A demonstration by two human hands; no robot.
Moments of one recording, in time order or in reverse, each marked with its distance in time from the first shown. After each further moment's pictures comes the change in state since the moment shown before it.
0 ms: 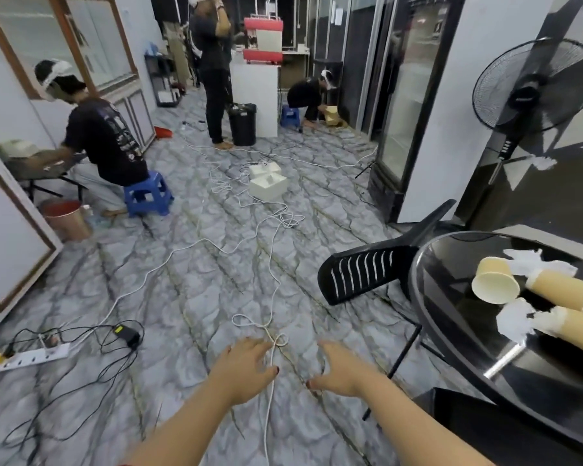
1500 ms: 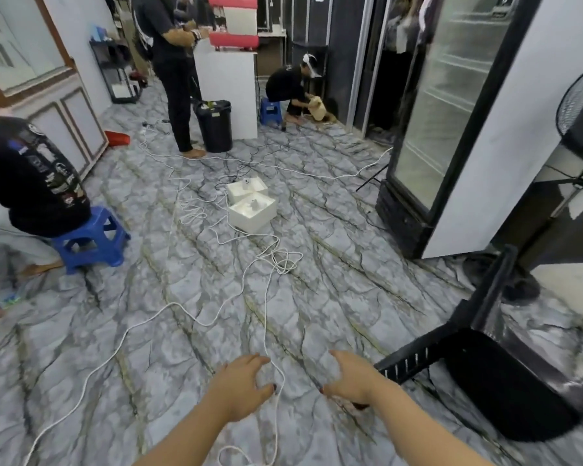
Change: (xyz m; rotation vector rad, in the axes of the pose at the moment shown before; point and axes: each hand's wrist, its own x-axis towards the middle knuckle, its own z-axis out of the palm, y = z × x) left_hand 0.532 -0.131 -0.207 -0.027 -0.169 0.031; right_hand 0.503 -0.030 -0.274 0.056 -0.033 0.114
